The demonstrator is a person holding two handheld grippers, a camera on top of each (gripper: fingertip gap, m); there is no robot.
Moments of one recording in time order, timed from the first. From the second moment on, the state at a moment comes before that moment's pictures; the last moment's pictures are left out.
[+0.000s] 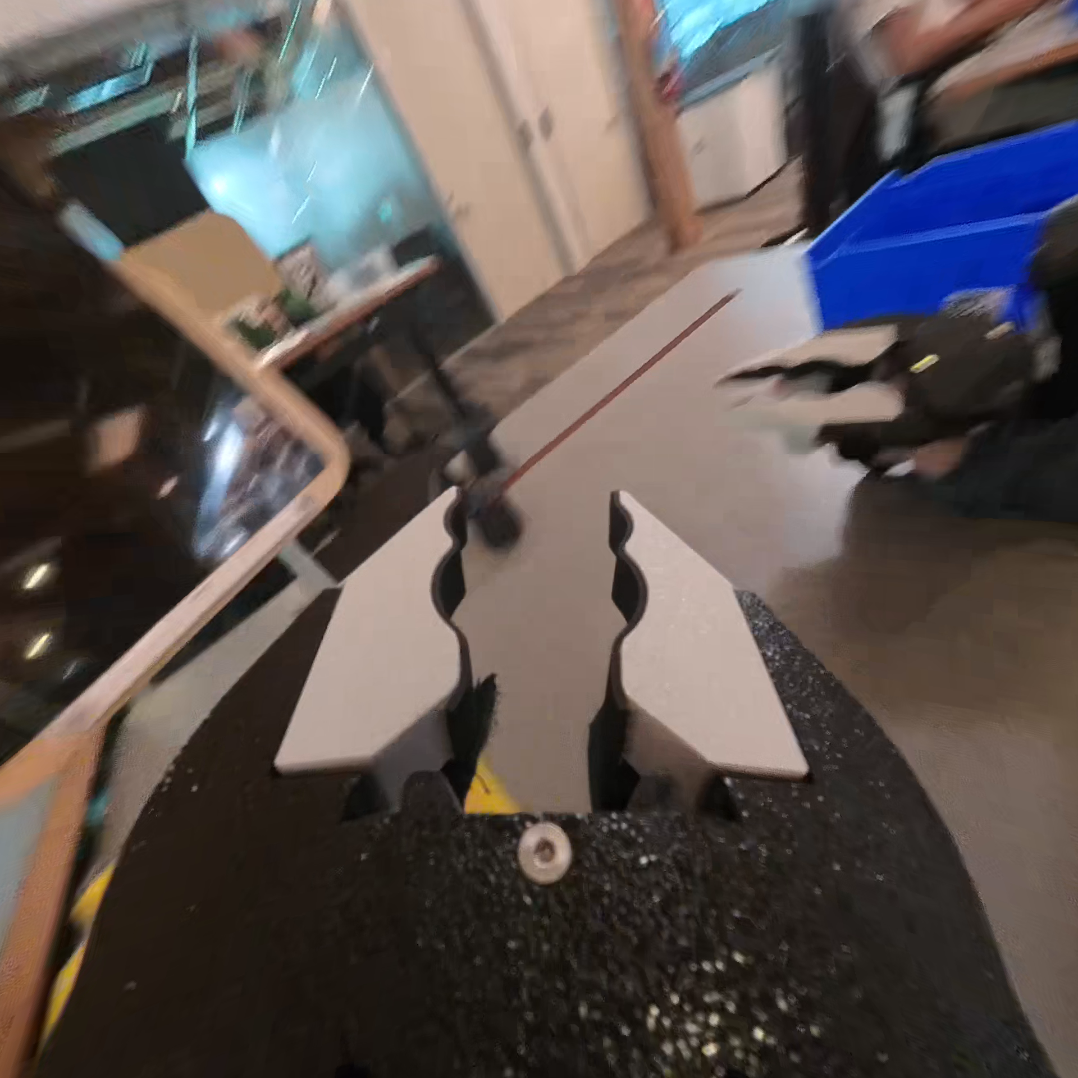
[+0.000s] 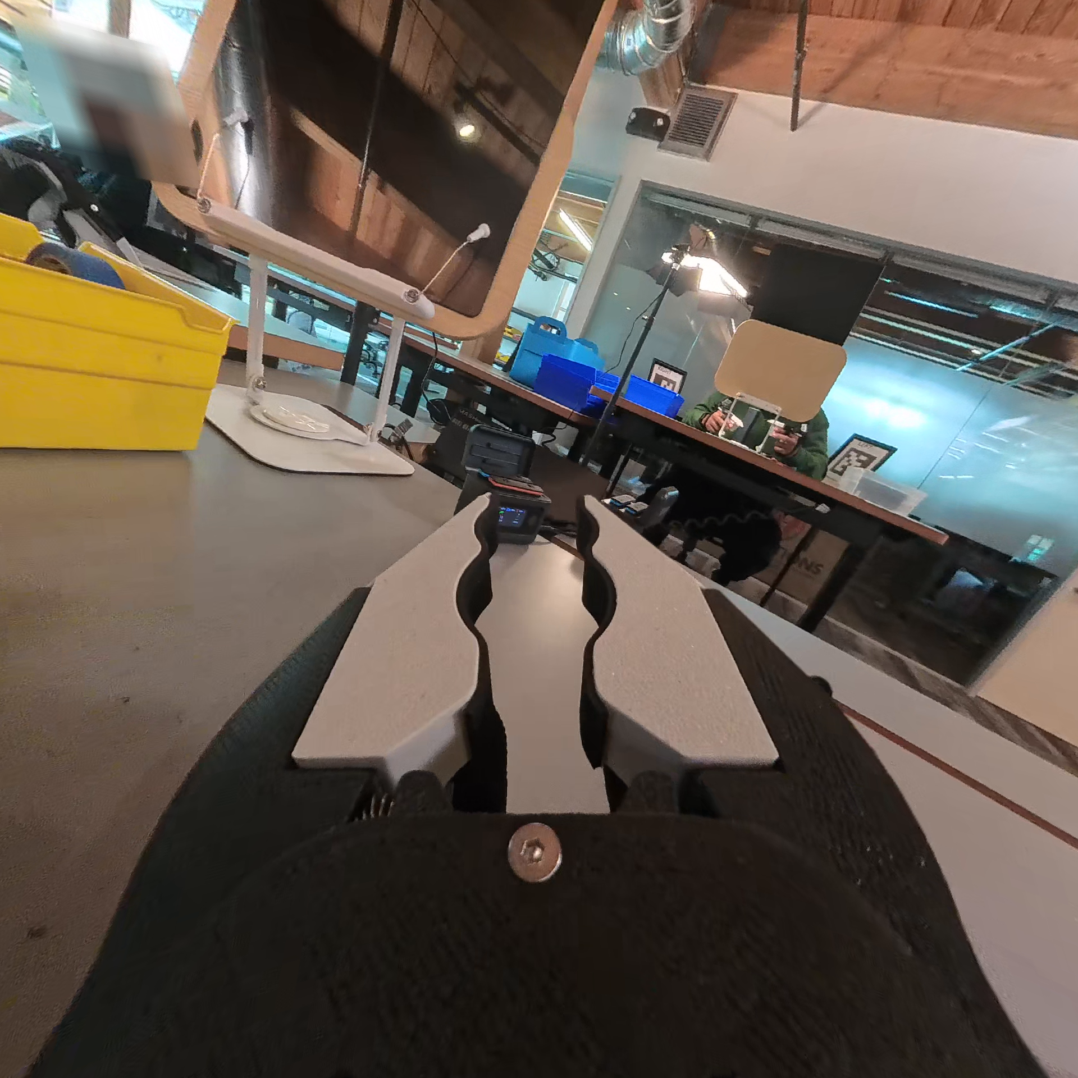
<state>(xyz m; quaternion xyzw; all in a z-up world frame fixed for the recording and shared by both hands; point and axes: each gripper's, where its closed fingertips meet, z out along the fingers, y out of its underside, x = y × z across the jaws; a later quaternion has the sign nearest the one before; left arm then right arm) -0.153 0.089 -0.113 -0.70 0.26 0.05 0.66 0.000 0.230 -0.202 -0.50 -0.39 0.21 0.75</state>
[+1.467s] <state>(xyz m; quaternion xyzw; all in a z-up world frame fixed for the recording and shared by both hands) -0.369 -0.035 -0.213 -0.90 -0.04 0.17 0.41 -0.013 0.226 -0.210 -0.49 -0.43 0.19 0.73</state>
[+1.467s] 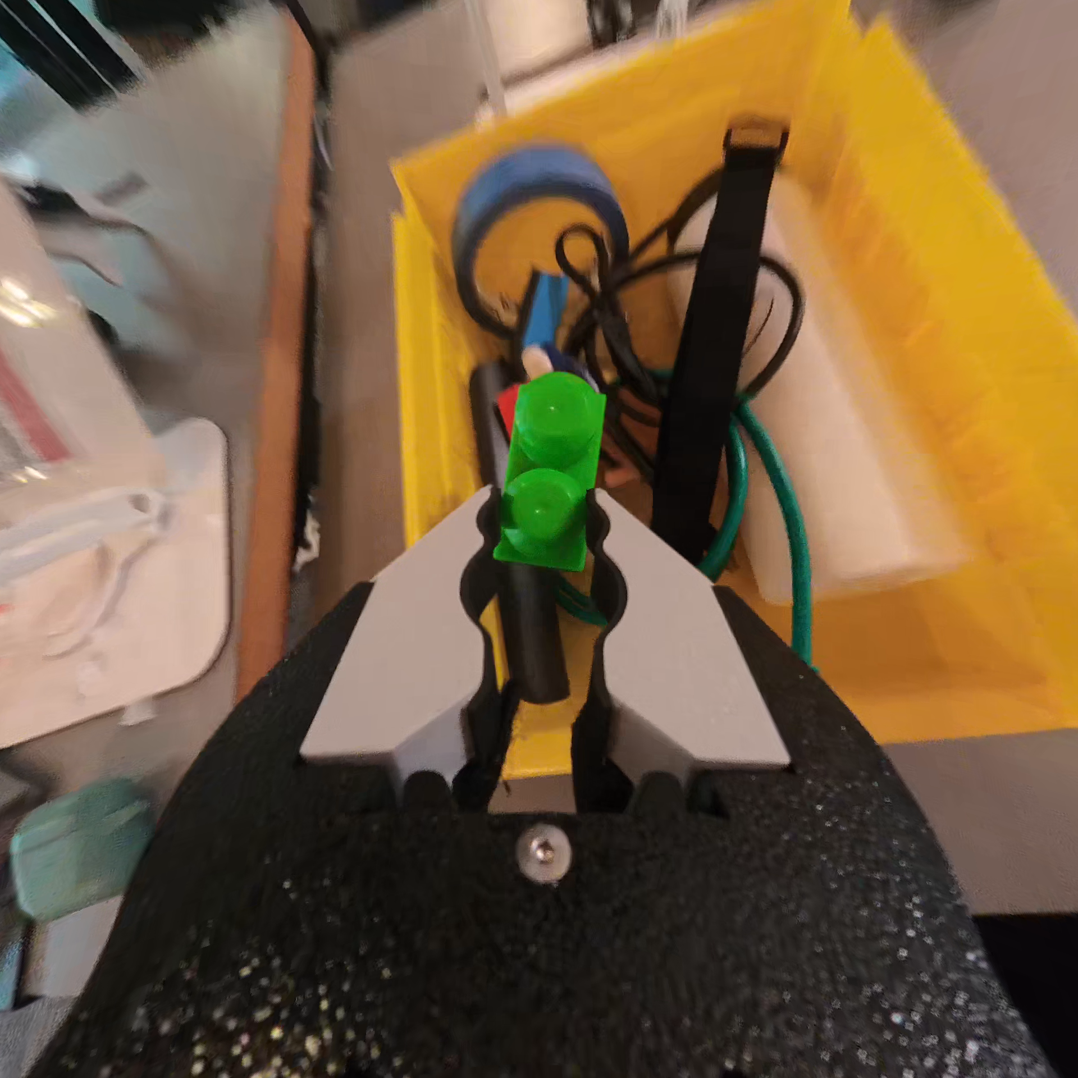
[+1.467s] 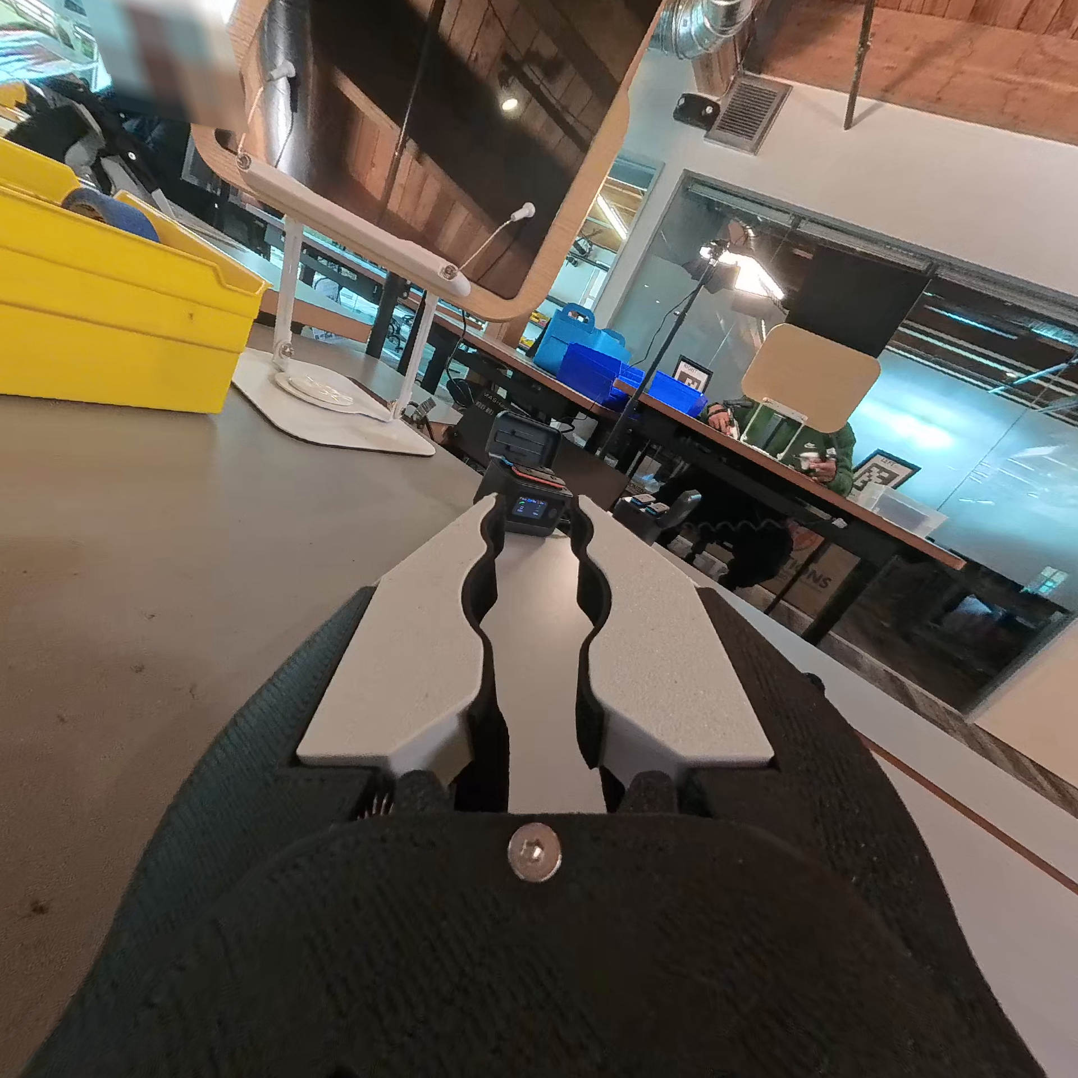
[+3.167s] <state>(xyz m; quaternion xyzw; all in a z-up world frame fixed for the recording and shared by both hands) 0.016 0.176 -0.199 -0.58 0.35 -0.04 0.74 0.017 0.170 -0.189 -0.56 -0.38 0.69 0.27</state>
